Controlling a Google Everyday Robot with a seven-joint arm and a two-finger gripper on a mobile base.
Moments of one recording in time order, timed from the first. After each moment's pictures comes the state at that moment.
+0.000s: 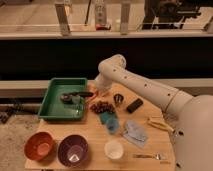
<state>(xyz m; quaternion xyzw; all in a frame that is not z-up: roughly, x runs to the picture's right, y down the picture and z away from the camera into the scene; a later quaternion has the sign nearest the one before) -0.050 0.018 0.820 -0.13 -0.26 -0.44 0.85</state>
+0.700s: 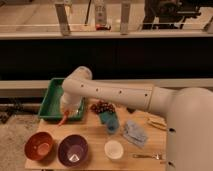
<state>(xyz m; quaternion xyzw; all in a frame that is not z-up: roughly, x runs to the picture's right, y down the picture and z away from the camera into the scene) -0.215 0.120 0.722 -0.10 -0.35 -0.60 0.71</state>
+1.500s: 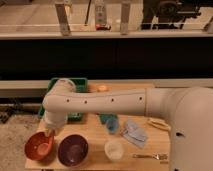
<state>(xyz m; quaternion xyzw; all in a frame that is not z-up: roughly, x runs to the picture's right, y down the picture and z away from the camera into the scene) -0.253 0.188 0.651 -0.07 -0.40 -0.71 0.57</state>
